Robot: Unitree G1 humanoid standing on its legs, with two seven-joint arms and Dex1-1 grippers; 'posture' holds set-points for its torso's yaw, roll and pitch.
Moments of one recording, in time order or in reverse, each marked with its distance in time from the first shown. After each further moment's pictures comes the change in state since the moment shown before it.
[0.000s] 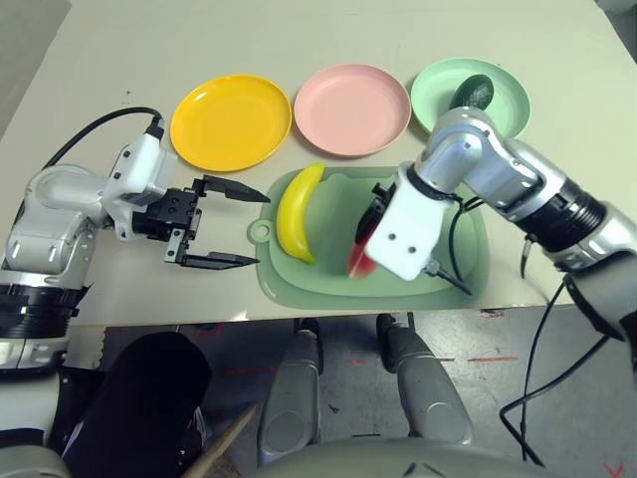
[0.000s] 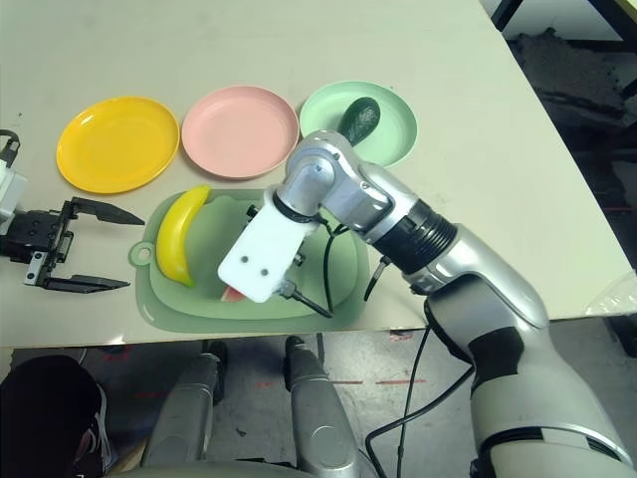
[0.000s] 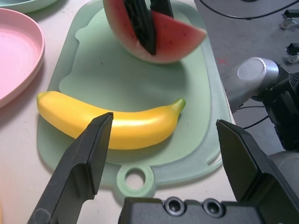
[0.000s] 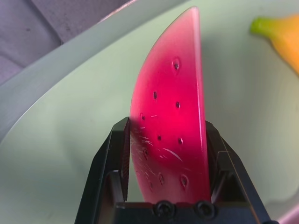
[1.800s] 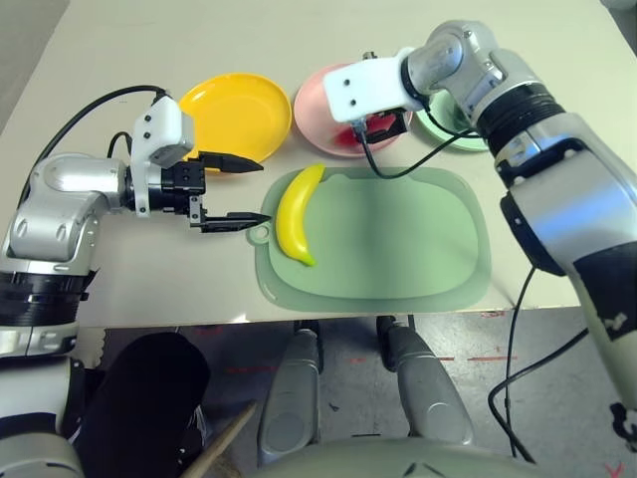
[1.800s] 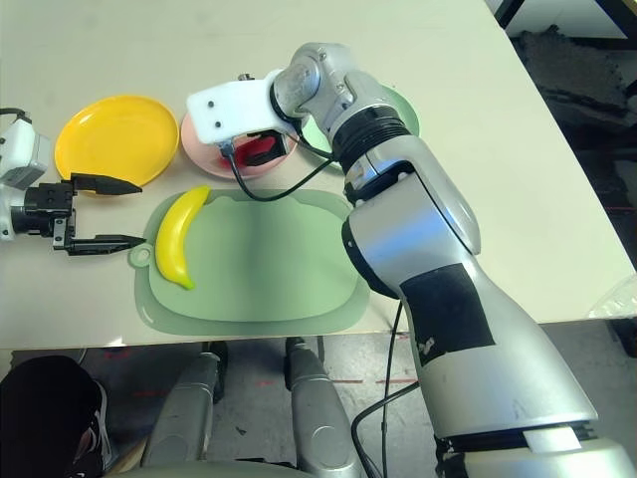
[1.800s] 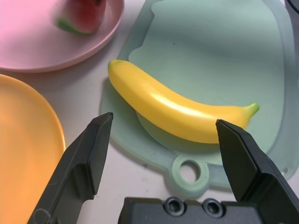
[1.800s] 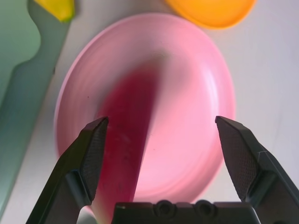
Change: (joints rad) left arm -0.066 -0.024 0.022 -0.023 0.134 0.242 0.200; right arm -0.445 0.357 -0.373 1.145 -0.393 -0.251 -0.464
